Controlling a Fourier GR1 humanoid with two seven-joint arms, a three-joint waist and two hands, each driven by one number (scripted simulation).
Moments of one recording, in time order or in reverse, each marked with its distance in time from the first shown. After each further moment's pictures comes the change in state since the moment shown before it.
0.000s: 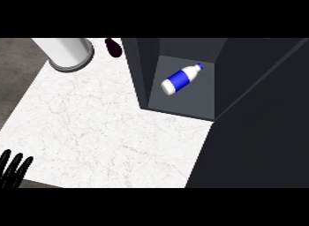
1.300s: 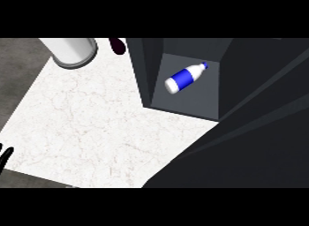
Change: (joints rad) left arm -0.009 0.078 0.099 0.018 0.068 -0.073 0.035; right arm -0.413 0.399 -0.072 0.323 -0.477 0.058 0.382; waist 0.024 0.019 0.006
